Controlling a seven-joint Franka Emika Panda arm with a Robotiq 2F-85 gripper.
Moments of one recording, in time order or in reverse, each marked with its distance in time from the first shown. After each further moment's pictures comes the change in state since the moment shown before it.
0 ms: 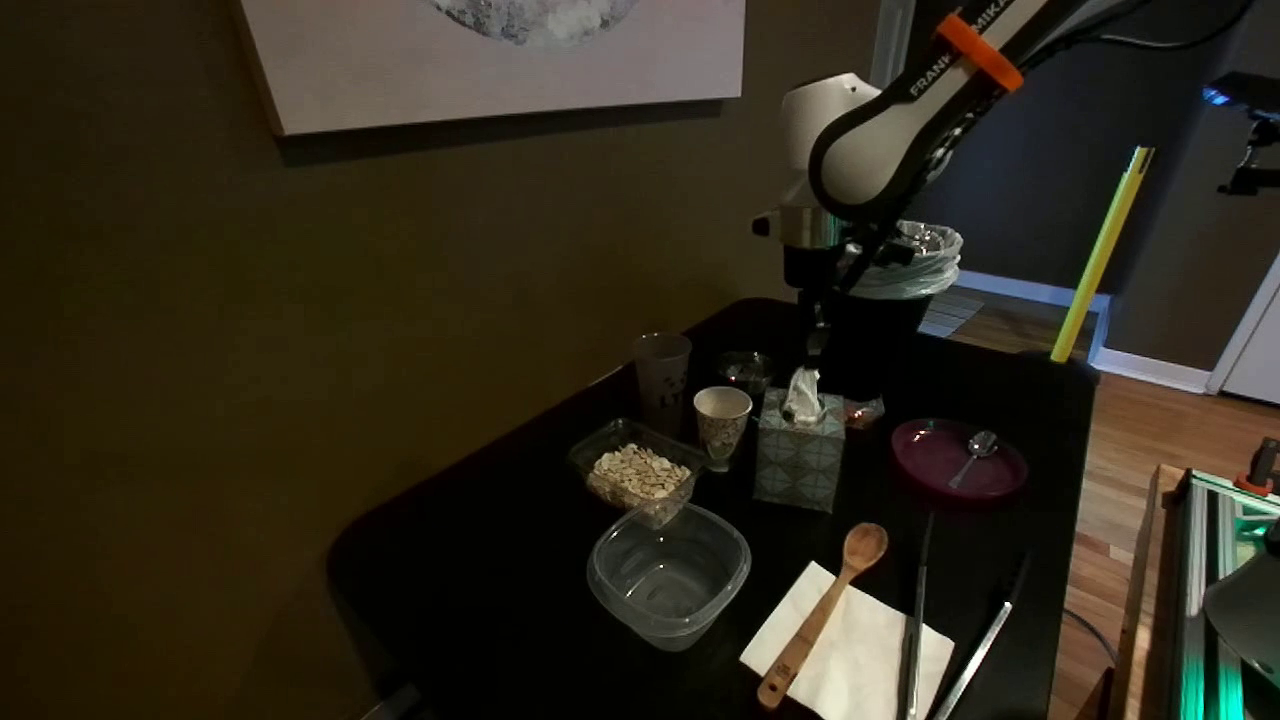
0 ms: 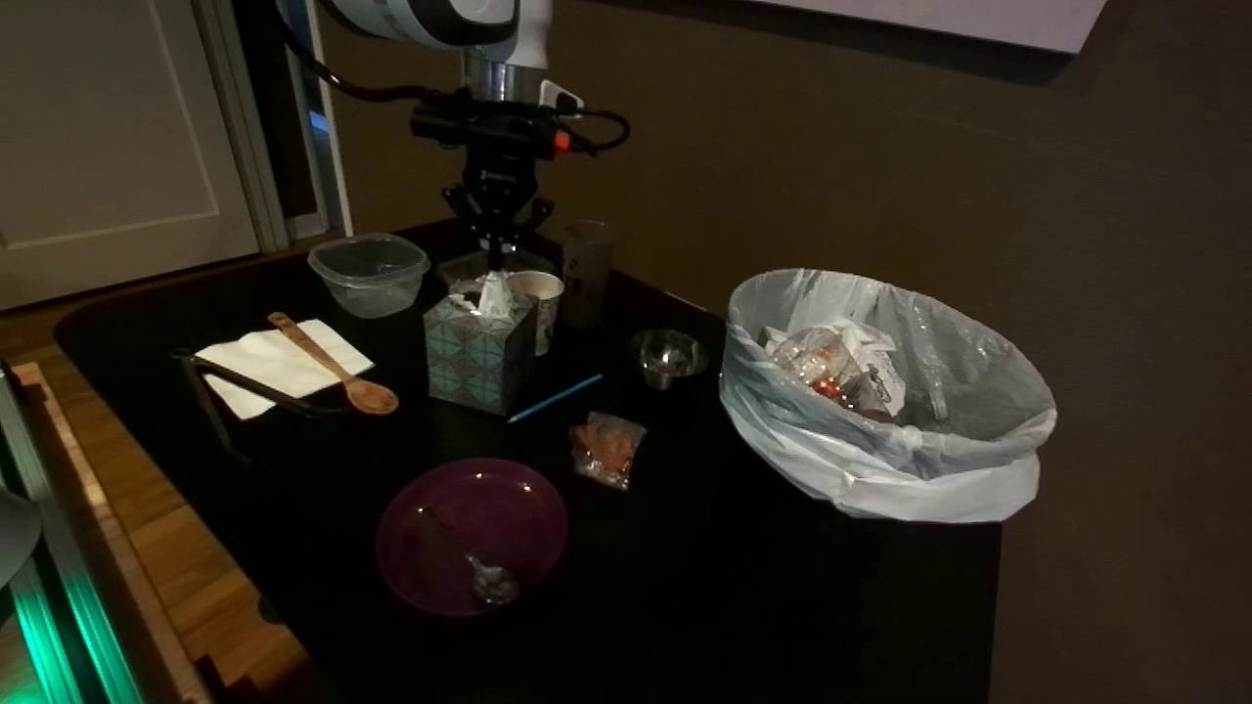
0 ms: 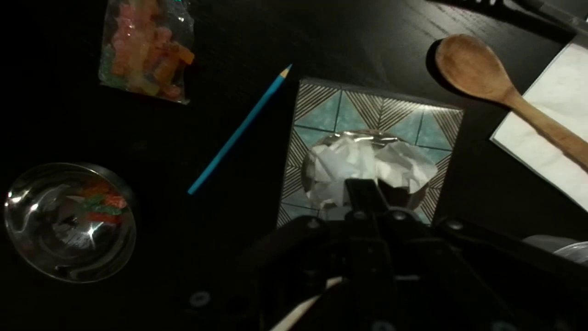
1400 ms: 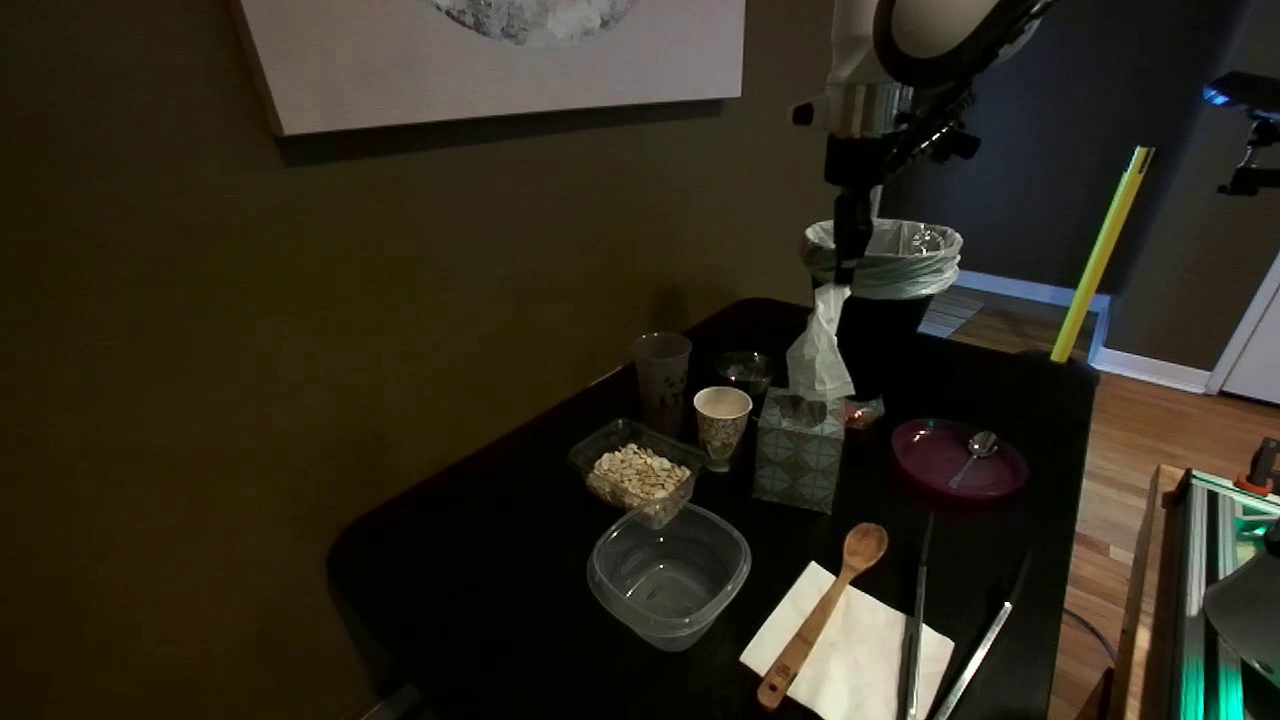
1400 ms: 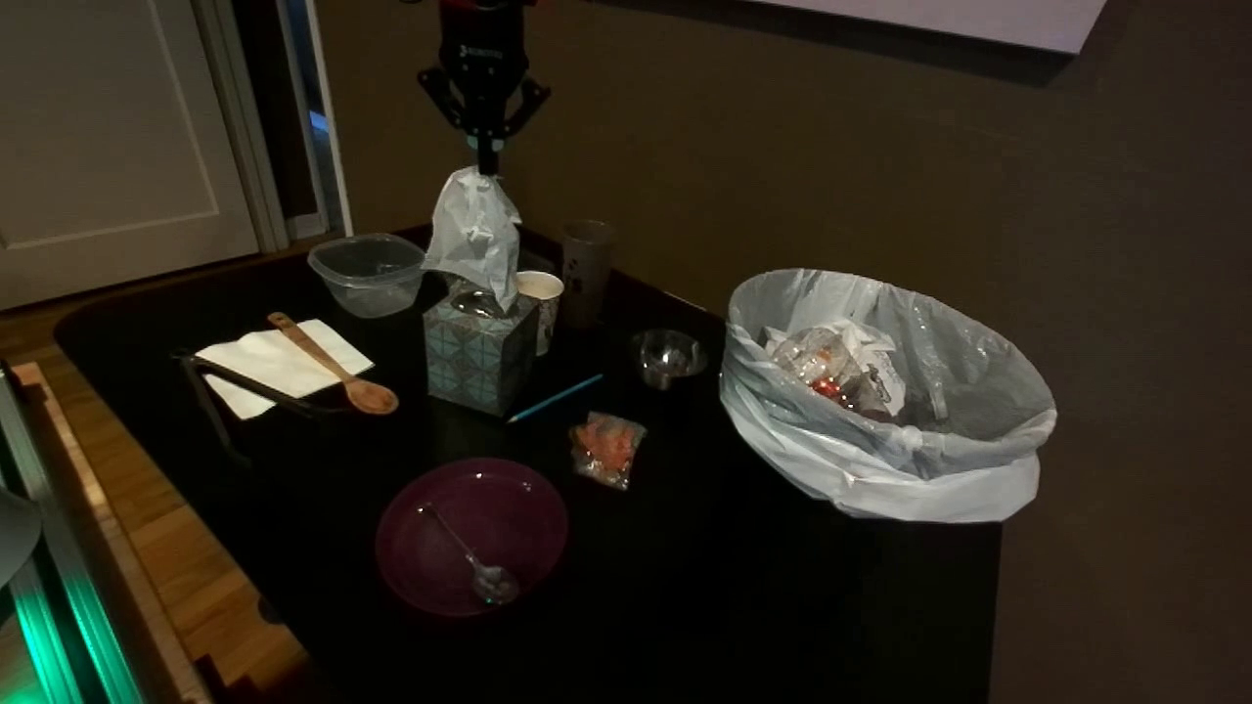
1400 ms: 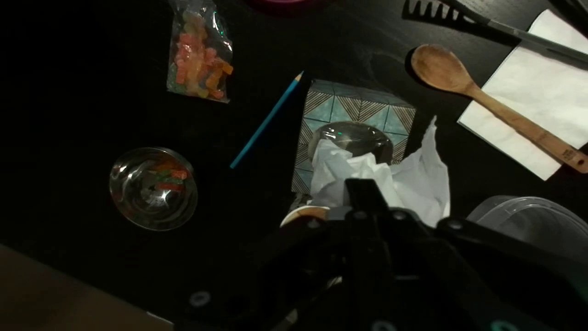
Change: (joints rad) arm 0.020 -0.316 -0.040 -0.041 0.013 -0.185 -0.001
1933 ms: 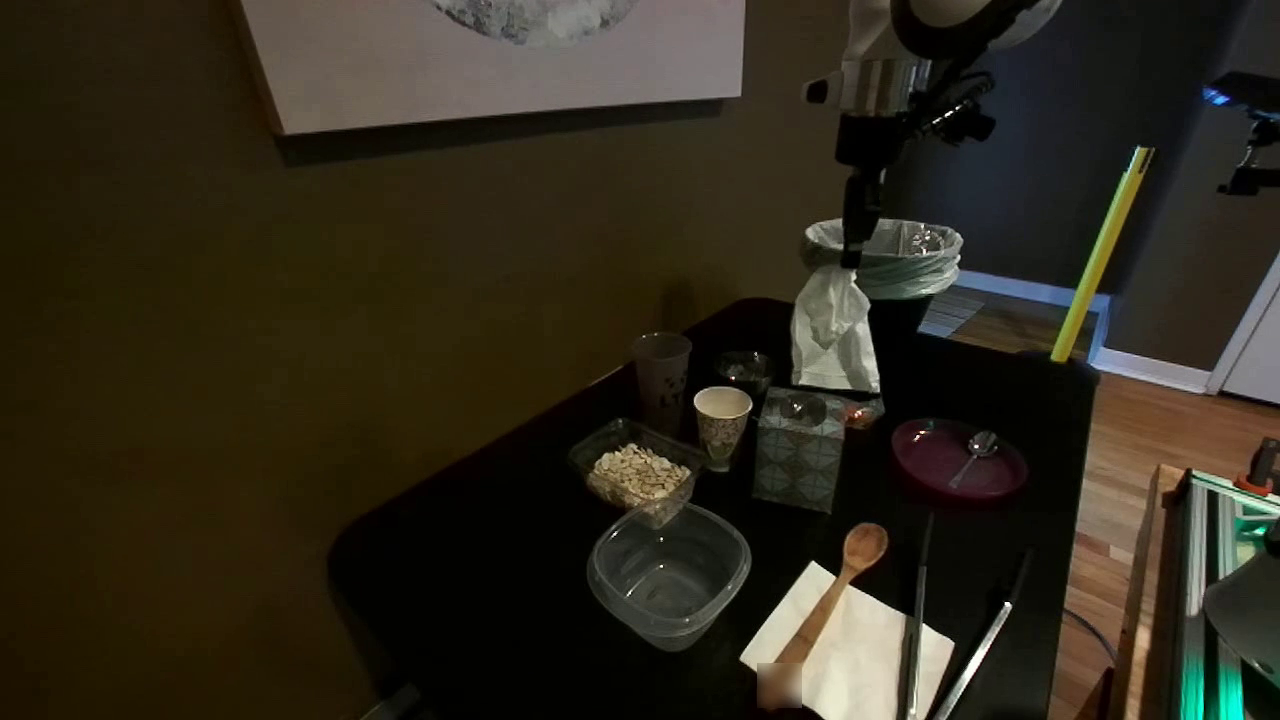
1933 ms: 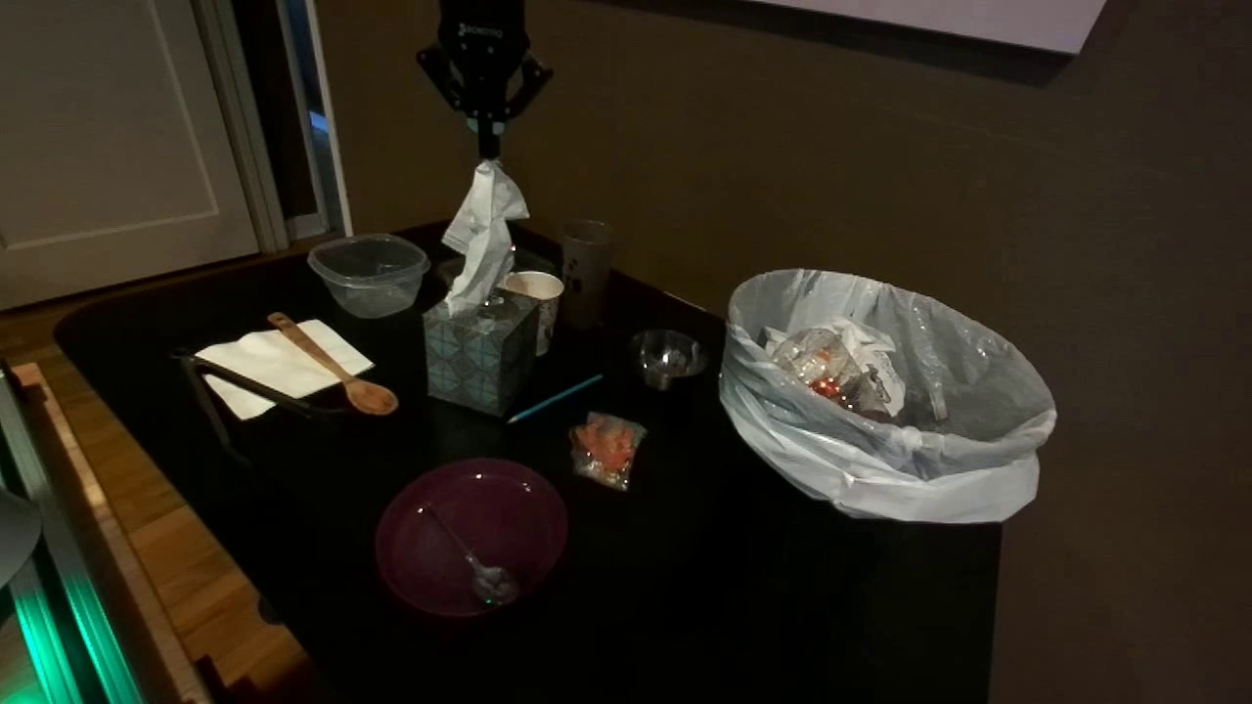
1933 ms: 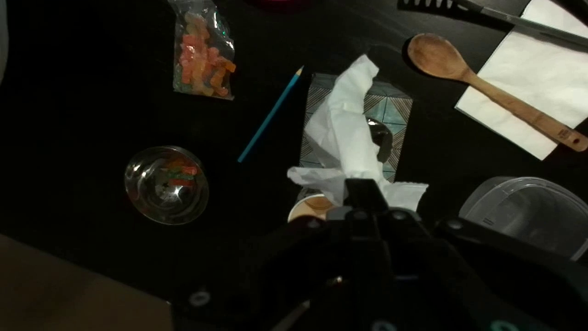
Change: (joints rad) arm 0.014 -0.053 -0.039 -0.007 0.022 -0.017 0.012
